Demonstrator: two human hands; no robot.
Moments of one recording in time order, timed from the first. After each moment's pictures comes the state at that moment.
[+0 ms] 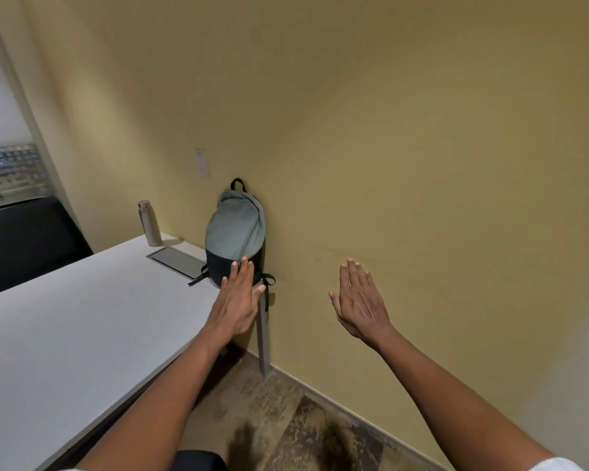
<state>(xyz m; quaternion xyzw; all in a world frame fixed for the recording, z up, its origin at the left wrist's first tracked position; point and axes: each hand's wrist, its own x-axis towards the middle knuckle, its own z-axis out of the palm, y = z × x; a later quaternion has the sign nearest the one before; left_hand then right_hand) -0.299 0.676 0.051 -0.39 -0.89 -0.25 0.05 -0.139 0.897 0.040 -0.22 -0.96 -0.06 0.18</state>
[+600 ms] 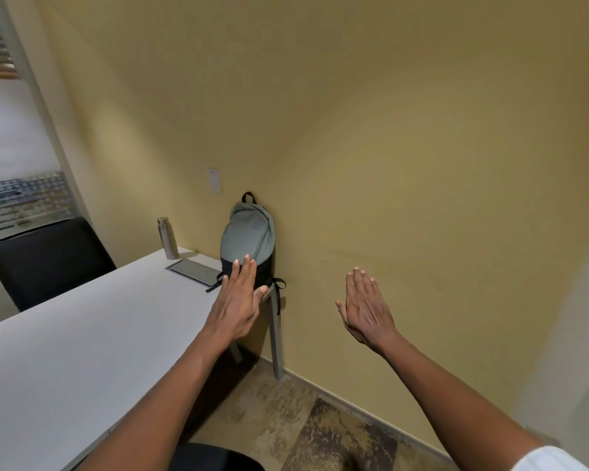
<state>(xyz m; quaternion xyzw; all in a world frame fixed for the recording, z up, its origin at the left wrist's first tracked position) -0.231 0.599 0.093 -0.41 -0.87 -0.24 0.10 -0.074 0.835 0.052 -0.23 -0.96 -0.06 0.17</state>
